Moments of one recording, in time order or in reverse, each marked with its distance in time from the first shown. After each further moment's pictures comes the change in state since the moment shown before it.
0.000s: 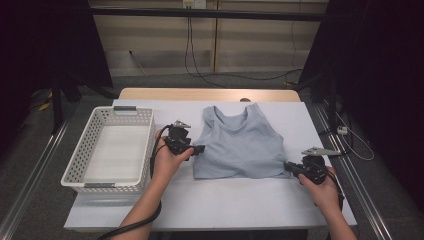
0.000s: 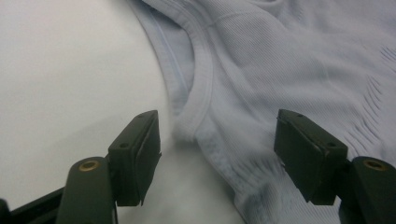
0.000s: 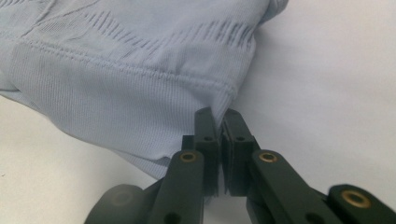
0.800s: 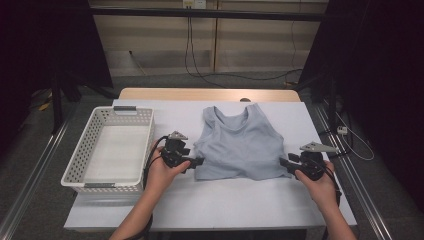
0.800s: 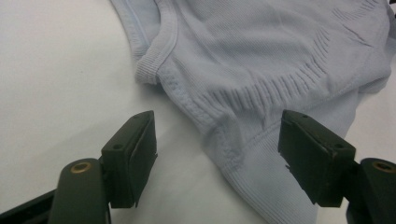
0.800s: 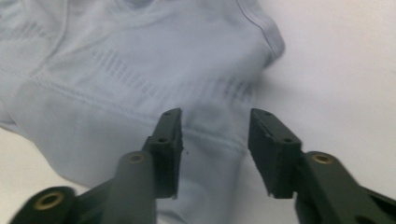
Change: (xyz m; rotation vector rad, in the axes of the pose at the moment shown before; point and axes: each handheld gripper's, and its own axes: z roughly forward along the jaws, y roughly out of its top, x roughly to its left) left arm -0.011 -0.026 -0.016 0.013 -0.070 0.032; right arm 0.009 0.016 0.002 -0.077 -0.036 -0.051
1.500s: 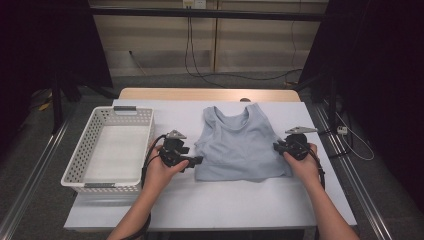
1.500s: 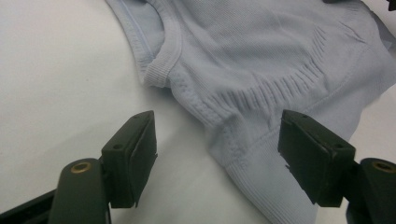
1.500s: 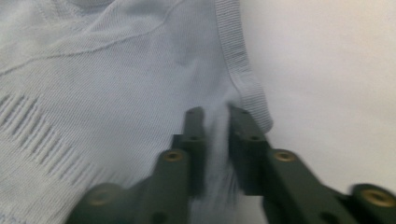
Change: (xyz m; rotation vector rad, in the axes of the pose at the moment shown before) left arm 0.002 0.002 -0.005 -0.014 -0.012 0.013; right arm -0.017 0.032 0.060 0.070 -0.060 -0.041
